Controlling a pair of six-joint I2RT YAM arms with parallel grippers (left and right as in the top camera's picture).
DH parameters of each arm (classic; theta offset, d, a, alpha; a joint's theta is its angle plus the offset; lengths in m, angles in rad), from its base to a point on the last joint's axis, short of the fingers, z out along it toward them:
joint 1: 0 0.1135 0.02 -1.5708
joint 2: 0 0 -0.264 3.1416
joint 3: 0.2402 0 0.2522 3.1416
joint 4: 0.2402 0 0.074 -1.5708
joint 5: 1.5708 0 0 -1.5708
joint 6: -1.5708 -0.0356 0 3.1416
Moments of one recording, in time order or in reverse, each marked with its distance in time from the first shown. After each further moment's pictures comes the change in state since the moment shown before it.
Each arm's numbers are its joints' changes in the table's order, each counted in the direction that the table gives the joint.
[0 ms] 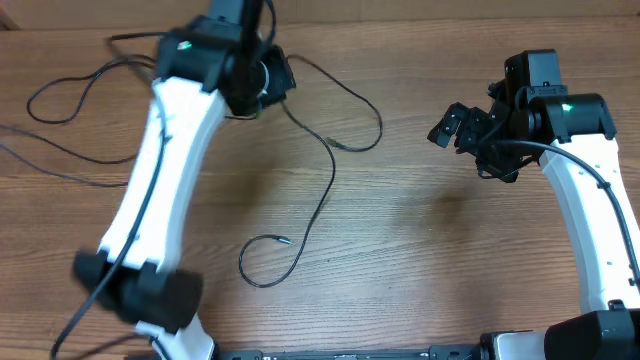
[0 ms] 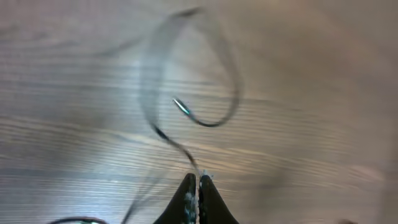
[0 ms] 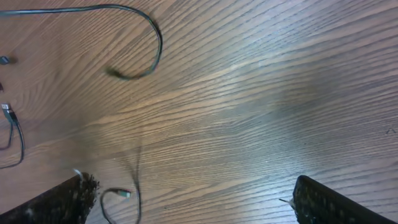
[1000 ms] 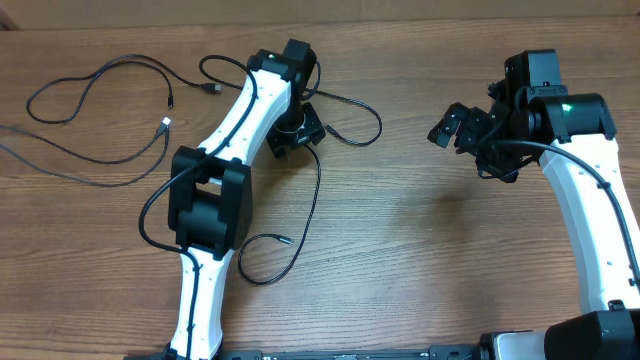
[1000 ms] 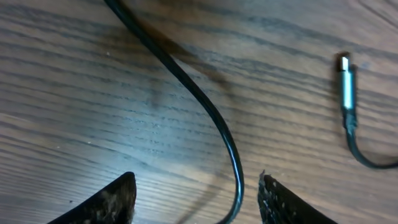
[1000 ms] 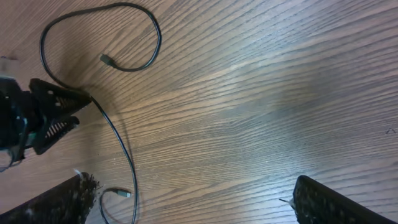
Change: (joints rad) left arm -0.072 0.506 -0.029 0.010 -0.062 0.123; right arm 0.000 0.000 0.000 0.000 0.000 0.000
